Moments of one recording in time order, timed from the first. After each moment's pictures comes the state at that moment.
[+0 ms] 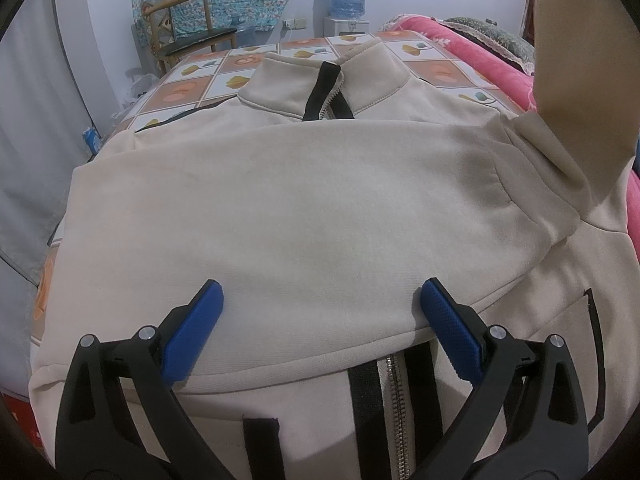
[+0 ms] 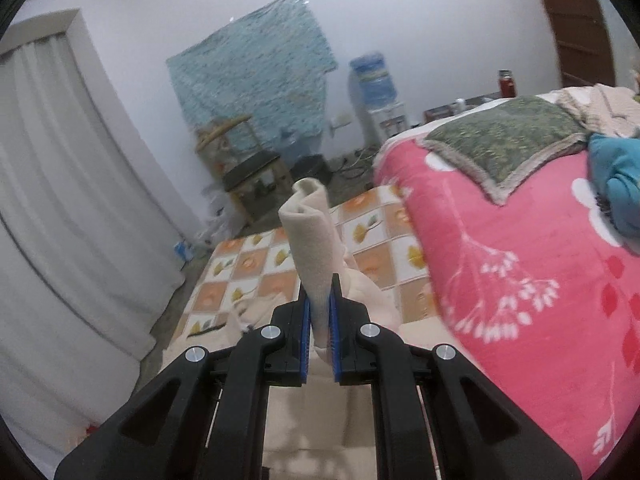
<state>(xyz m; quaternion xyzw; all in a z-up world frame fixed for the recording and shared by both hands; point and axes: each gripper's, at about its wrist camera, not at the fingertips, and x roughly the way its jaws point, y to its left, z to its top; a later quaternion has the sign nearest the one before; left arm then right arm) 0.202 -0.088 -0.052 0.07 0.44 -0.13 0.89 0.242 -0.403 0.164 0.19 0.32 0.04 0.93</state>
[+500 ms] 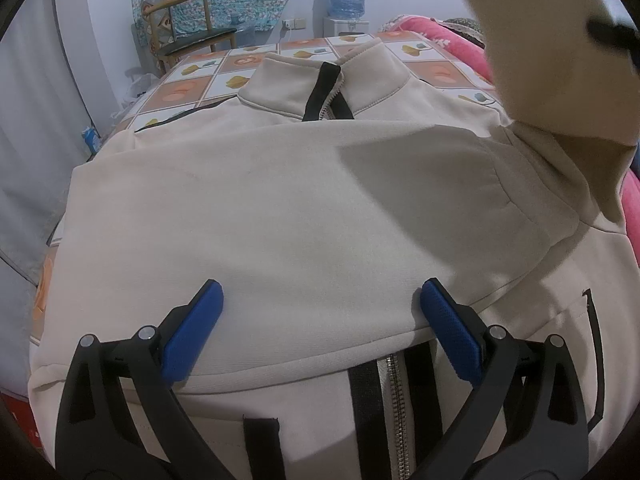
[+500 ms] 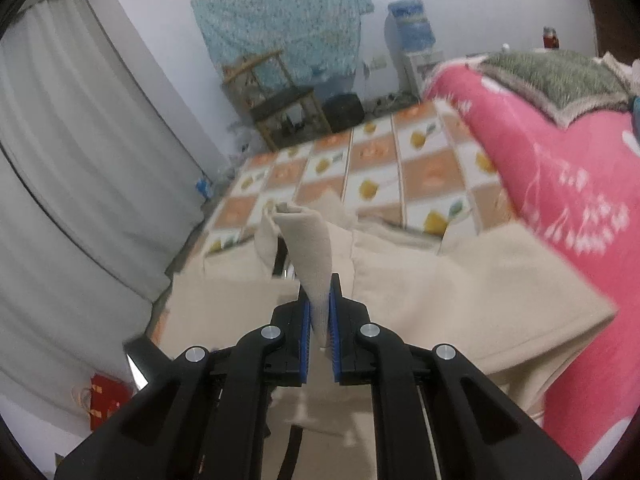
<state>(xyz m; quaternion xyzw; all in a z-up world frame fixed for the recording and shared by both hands) 0.202 -0.088 -0.052 0.07 0.44 -0.13 0.89 0.230 -0.311 0.071 0.18 0.40 0.10 0.89</state>
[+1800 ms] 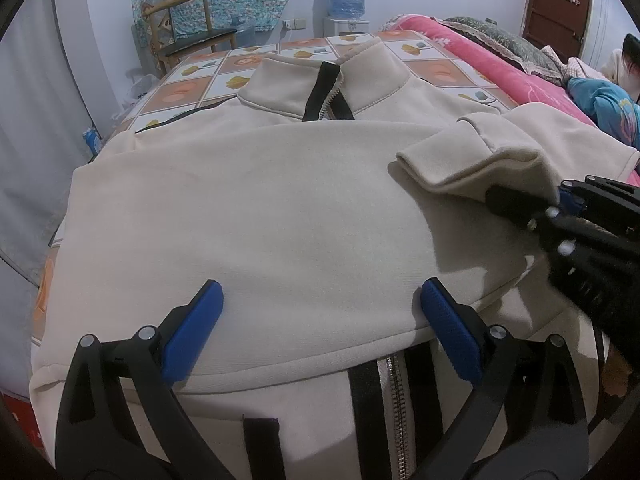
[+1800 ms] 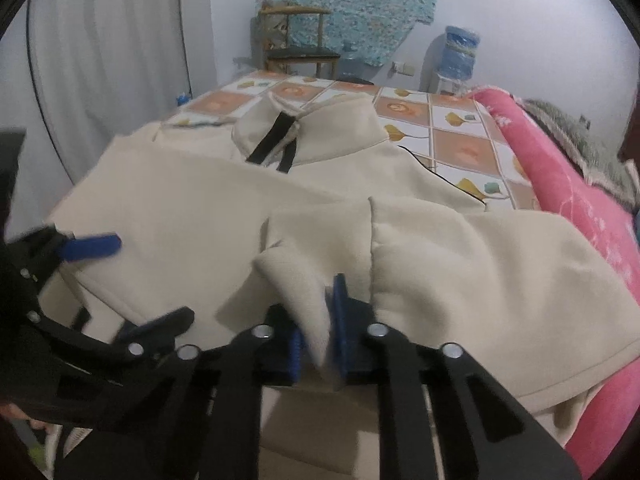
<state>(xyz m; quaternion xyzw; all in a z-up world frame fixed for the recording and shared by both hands) 0.202 -0.088 -0.052 0.07 0.44 -0.13 0.89 0.227 -0.237 -0.029 -0.04 0.41 0.09 0.91</state>
